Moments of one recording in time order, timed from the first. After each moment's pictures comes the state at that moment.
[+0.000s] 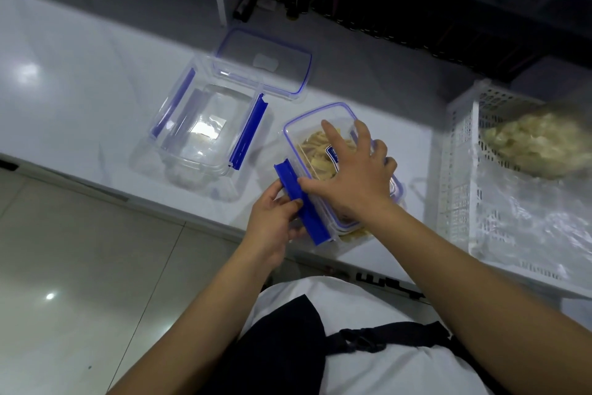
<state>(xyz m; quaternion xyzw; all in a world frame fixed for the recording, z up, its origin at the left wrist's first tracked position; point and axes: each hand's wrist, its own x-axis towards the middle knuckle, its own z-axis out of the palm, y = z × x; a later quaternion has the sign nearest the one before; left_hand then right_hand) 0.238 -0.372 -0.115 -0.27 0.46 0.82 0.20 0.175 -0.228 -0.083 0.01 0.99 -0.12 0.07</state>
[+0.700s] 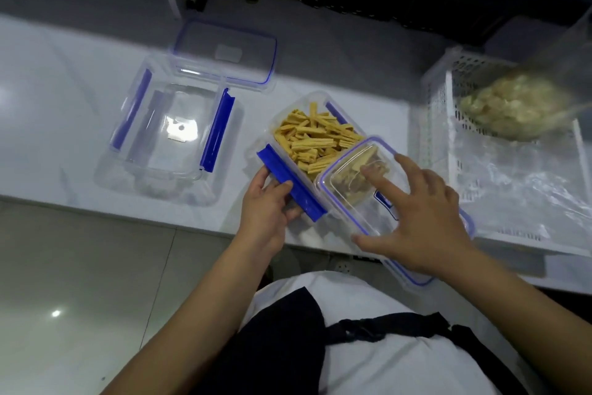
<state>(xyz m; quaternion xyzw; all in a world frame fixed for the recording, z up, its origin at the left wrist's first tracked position) 0.219 -0.349 -0.115 -0.29 0.41 0.84 0.20 0.264 -0.130 -0.040 0.01 0.98 -0.07 0.17</state>
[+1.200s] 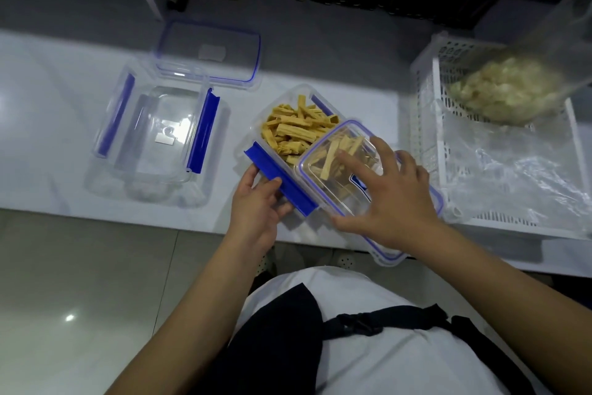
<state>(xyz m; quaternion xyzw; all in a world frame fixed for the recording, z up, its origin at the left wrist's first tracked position) 0.219 -0.344 -0.112 -0.30 0.42 0.83 0.20 0.246 -0.135 -0.064 0.00 0.99 -0.08 0.13</state>
